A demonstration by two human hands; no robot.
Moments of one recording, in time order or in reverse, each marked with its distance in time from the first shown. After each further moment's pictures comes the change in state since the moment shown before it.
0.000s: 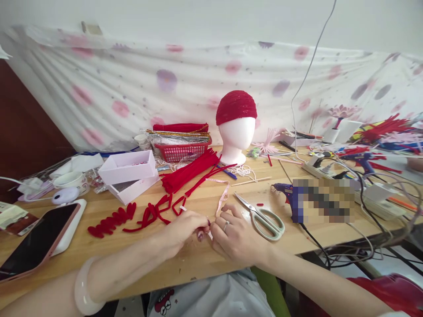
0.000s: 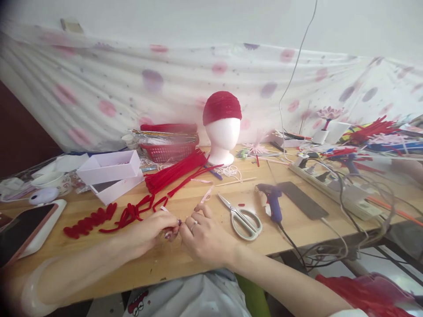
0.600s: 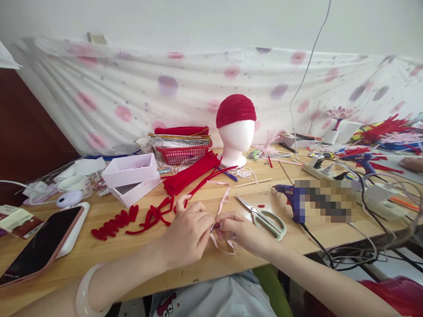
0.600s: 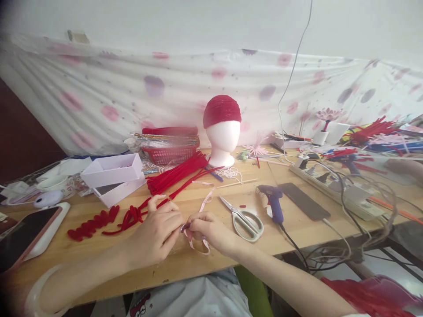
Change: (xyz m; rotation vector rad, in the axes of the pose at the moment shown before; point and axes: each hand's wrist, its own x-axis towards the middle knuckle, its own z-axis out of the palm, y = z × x) left_hand -0.015 0.012 -0.007 0.835 0.172 0.608; right_hand 0.005 0.007 0.000 0.995 -0.124 0.676
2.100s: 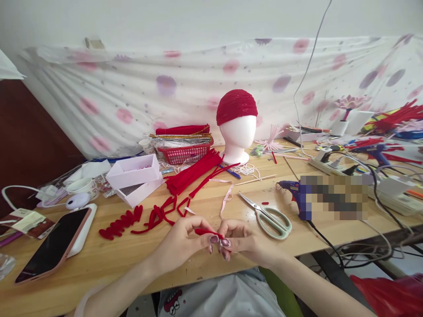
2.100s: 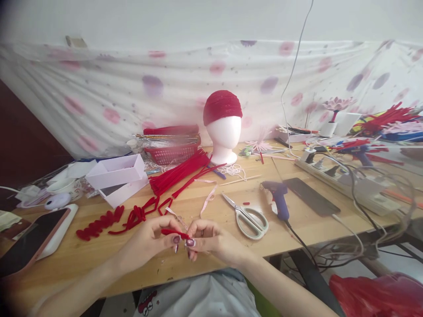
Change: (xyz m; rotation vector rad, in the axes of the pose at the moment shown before) left_hand -0.011 0.004 -0.002 -1.064 -0.067 -0.654; right_hand -0.016 0.029 0.003 0.558 -0.140 0.044
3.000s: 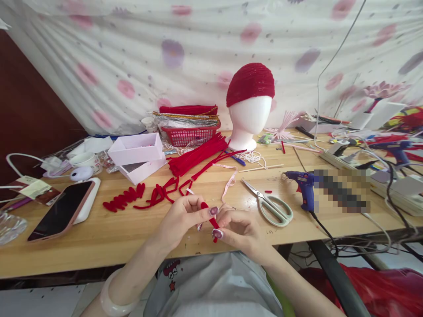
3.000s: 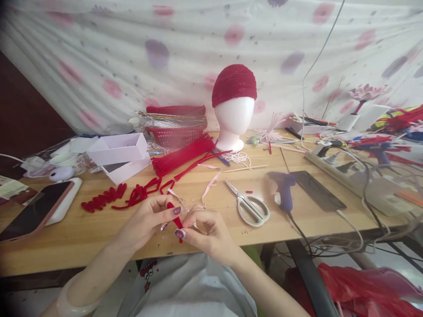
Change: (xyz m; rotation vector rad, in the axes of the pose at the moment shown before) left_hand -0.001 -0.005 0.012 -0.352 0.170 -0.052; right_hand -0.005 0.004 0.028 -0.531 0.171 -0.475
